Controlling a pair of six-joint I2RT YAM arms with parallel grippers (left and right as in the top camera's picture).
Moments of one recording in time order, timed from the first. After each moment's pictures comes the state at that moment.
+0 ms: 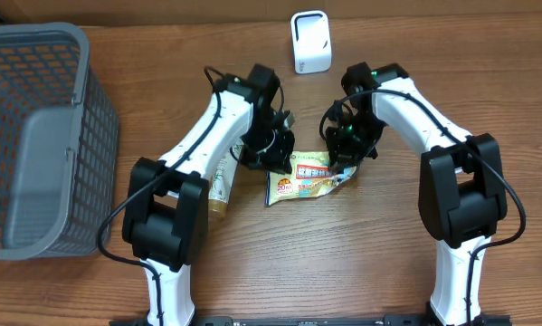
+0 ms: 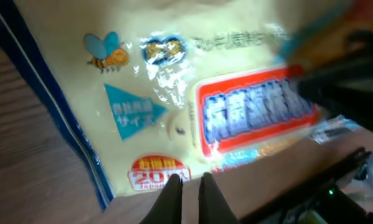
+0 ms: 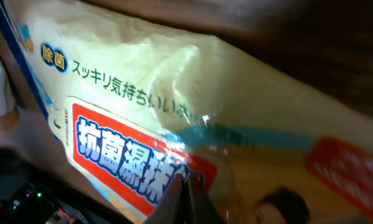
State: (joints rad) left arm -0.38 2.07 1.60 -1.14 0.47 -0.24; right arm 0.31 2.18 1.68 -1.27 -0.48 0.14
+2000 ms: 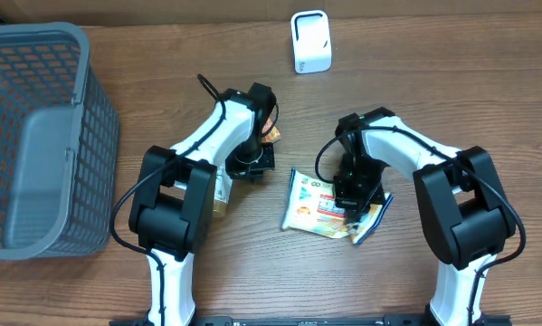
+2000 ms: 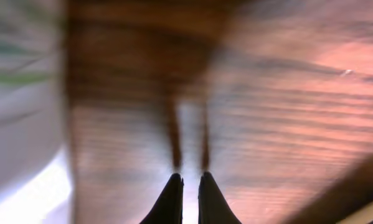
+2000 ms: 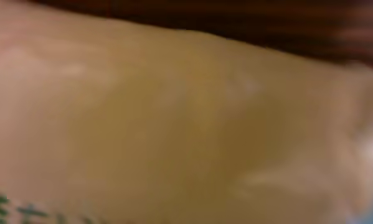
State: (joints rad) left arm -0.37 2.14 1.55 -1.14 0.08 -0.47; right arm 0.40 2.06 1.32 -1.24 -0.32 0.37
